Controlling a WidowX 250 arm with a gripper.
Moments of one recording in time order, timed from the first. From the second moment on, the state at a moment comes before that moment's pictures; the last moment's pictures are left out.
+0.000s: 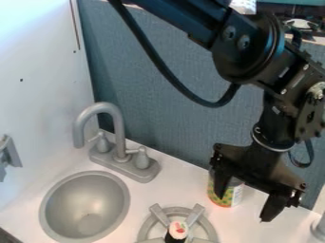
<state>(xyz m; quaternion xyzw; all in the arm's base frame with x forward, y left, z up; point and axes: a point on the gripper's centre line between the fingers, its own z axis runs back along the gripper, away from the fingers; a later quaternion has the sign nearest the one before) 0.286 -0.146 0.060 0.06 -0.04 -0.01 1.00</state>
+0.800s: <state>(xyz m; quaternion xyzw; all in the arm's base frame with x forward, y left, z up) 0.275 -0.082 -0.004 0.09 -0.01 0.02 1.00</state>
